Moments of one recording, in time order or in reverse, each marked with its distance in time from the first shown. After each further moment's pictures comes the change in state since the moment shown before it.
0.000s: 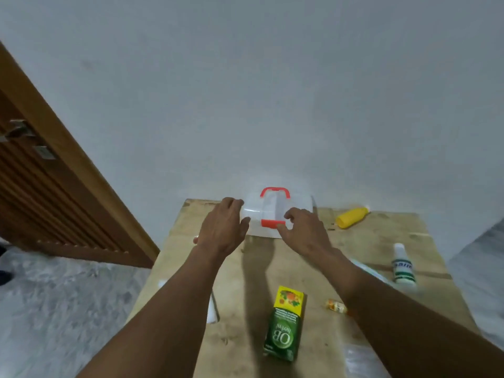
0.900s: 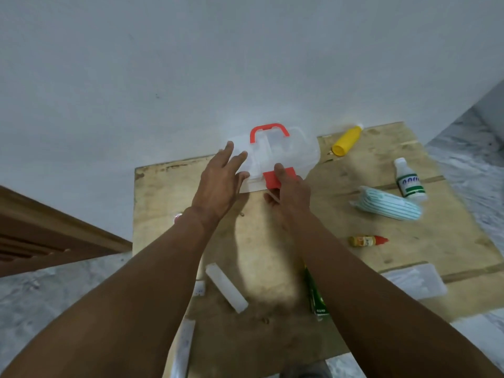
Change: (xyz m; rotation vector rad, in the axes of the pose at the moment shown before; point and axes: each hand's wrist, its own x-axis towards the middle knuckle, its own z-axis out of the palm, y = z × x) left_hand 0.070 -0.087 0.119 -0.328 -0.046 0.449; right_hand 0.044 -0.026 0.125 1.356 0.469 0.866
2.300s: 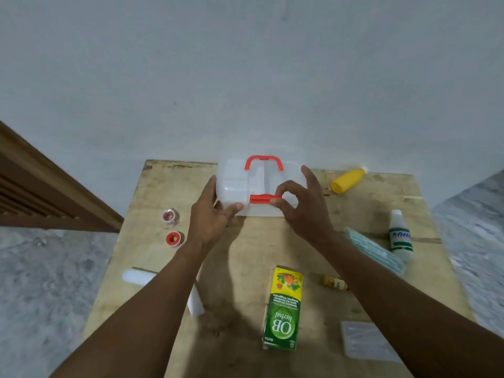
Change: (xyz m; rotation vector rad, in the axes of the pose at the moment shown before) left_hand -0.035 0.059 0.011 -0.702 0.211 -0.697; right_hand 0.035 -0.057 -0.069 -1.127 -0.375 -0.972
